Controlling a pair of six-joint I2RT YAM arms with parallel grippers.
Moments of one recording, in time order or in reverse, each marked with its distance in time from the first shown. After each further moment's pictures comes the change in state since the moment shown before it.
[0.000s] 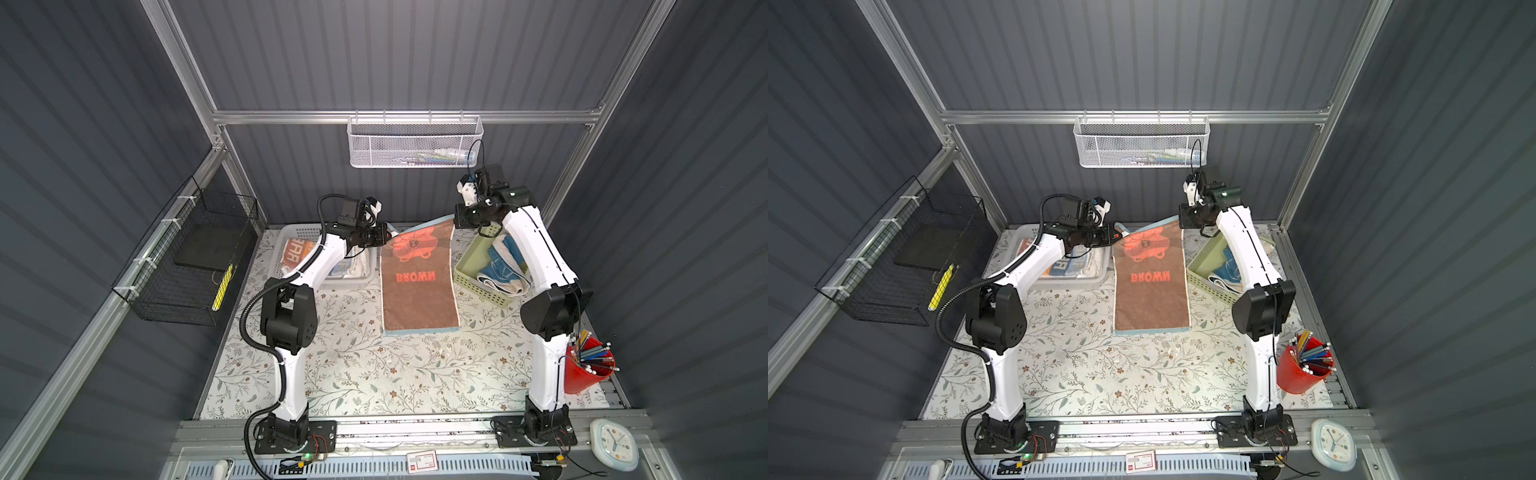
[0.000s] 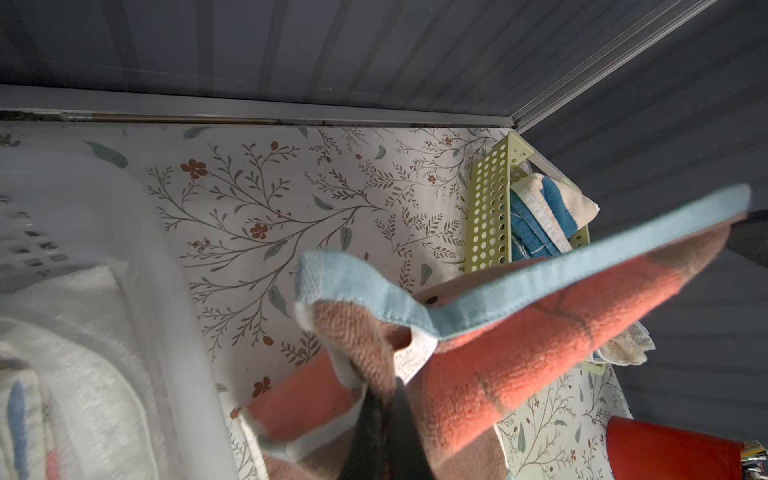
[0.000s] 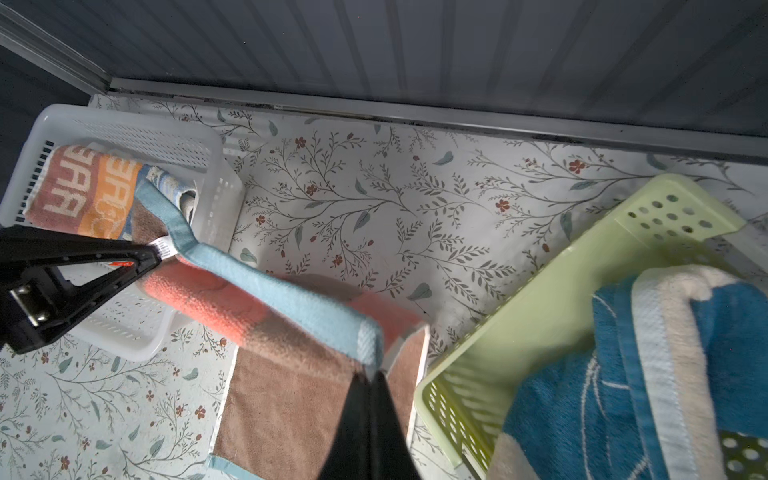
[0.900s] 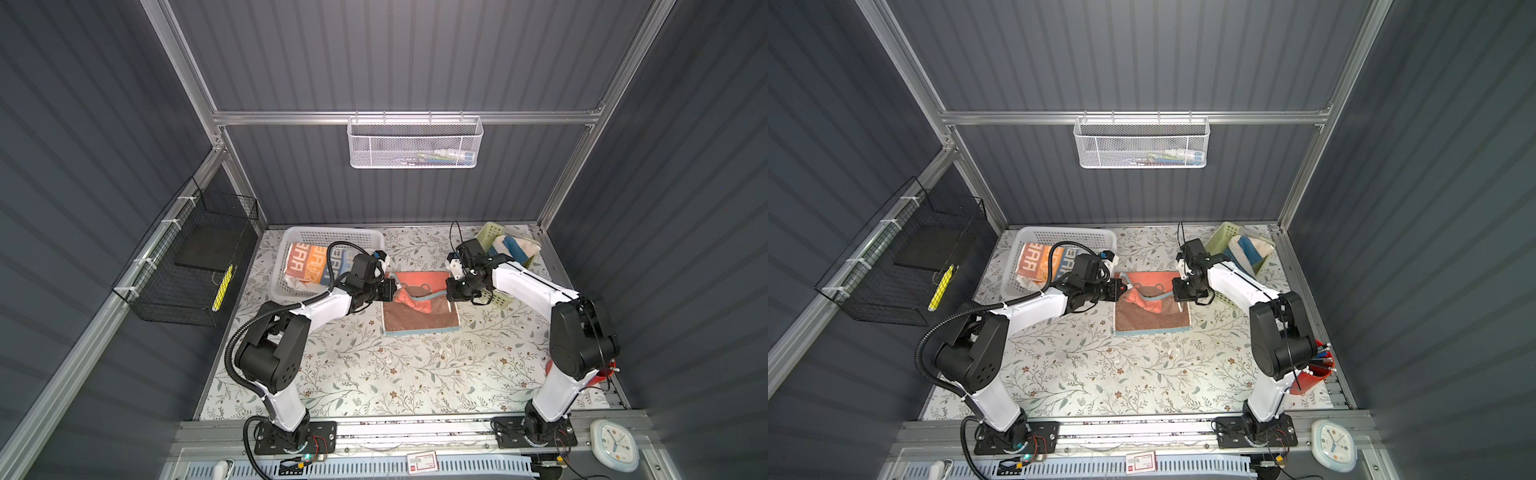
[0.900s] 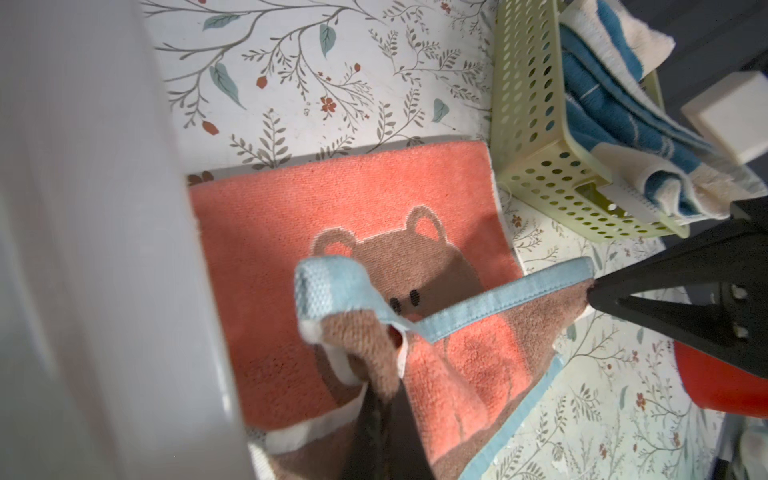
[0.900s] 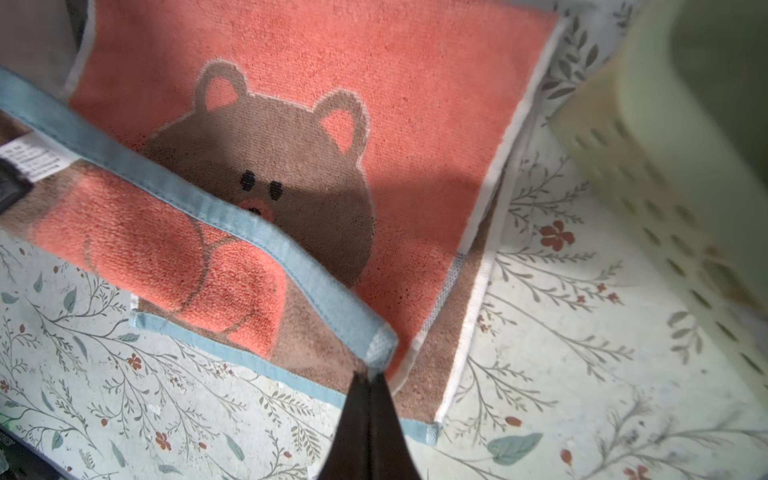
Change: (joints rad) left arm -0.167 -0.313 -0.733 0.350 -0.175 -0.002; right arm 0.120 -0.320 -1.023 0.397 -0.039 0.074
